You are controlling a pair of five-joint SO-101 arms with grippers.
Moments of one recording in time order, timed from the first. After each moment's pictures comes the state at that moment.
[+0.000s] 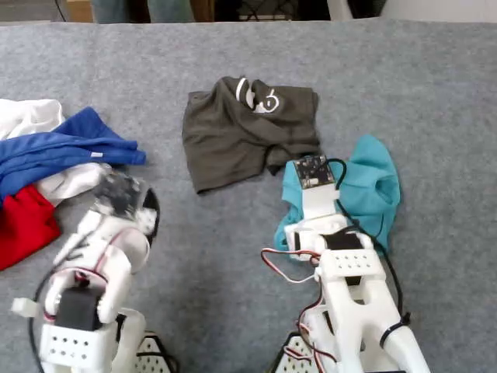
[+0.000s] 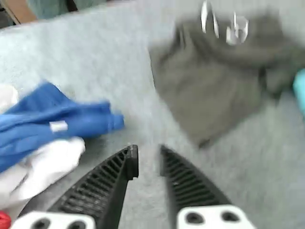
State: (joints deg) left arm 2.7 -82.1 67.0 55.9 -5.2; right arm -3.0 -40.2 79.1 37.4 8.7
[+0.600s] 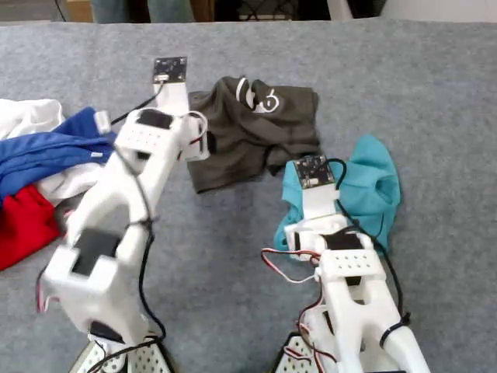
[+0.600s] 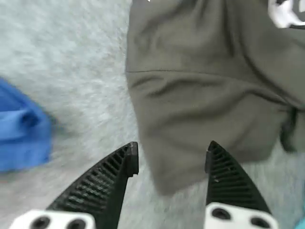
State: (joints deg) left arm 8.4 14.6 4.4 55.8 15.8; right arm -3.0 -40.2 79.1 37.4 8.7
